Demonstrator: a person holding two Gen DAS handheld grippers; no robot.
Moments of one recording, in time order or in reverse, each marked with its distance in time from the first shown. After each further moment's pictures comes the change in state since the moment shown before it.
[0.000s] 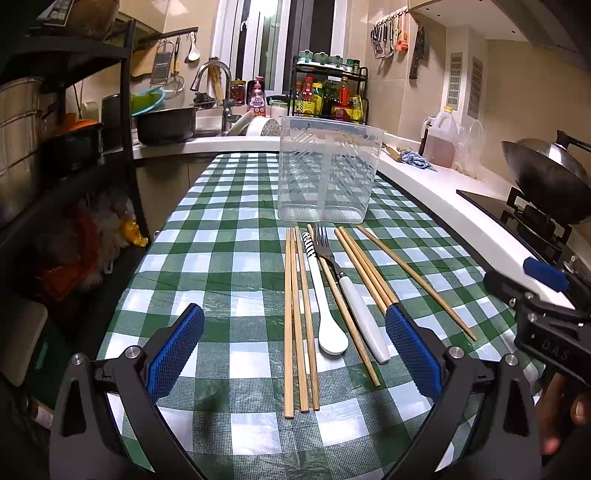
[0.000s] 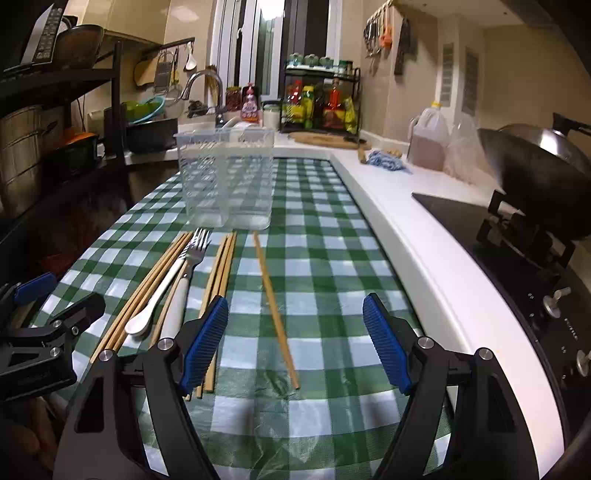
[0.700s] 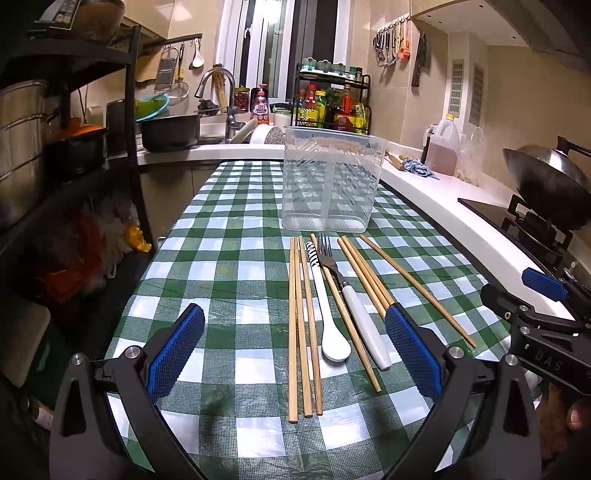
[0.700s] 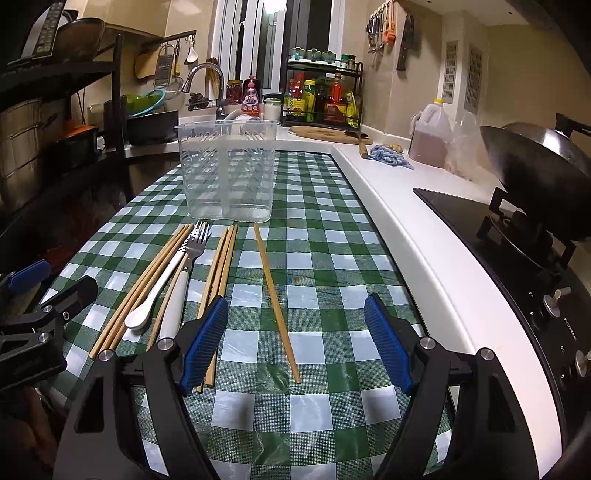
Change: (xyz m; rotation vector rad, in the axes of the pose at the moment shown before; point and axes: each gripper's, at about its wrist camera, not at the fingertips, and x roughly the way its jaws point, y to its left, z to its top) left arm -0.004 0.003 0.003 -0.005 -0.028 0.008; right arm -0.001 0.004 -0.001 -0.014 0.004 -0.019
